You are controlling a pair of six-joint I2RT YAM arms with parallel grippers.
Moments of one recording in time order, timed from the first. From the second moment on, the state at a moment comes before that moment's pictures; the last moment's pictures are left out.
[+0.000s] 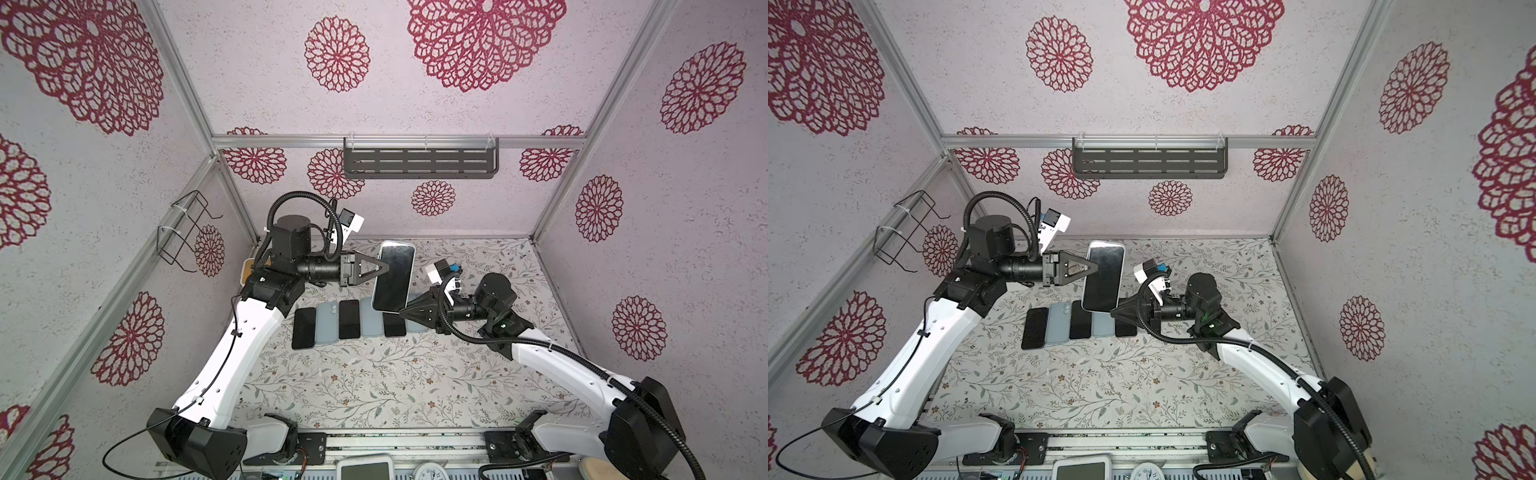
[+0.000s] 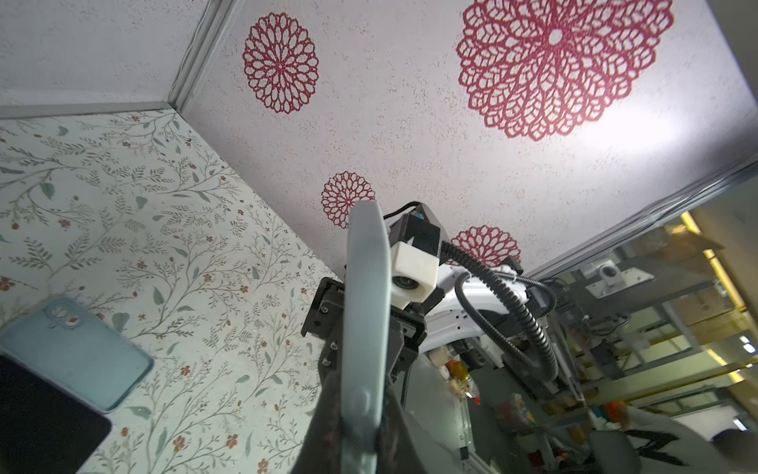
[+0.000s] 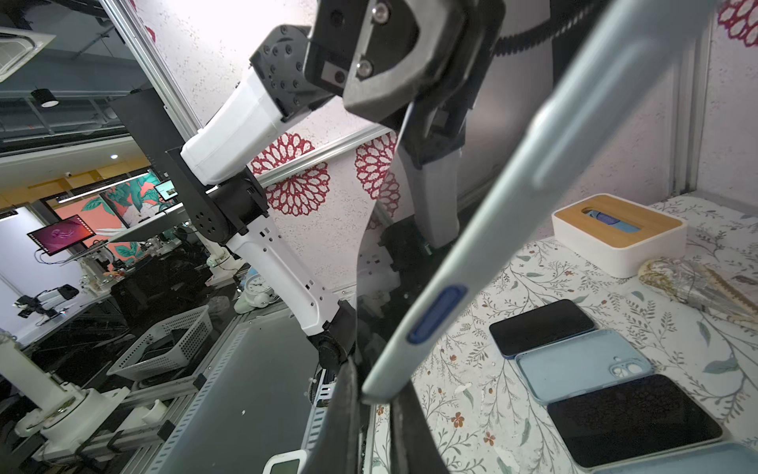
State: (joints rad) left arm -0.33 1.32 1.39 -0.30 1.07 -0.62; right arm 0.64 1.24 0.85 0.52 -1.04 0.46
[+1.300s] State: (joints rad) left arm -0.50 1.41 1.11 0.59 0.64 -1.30; right arm 0.64 1.09 0.61 0.86 -0.67 0.71
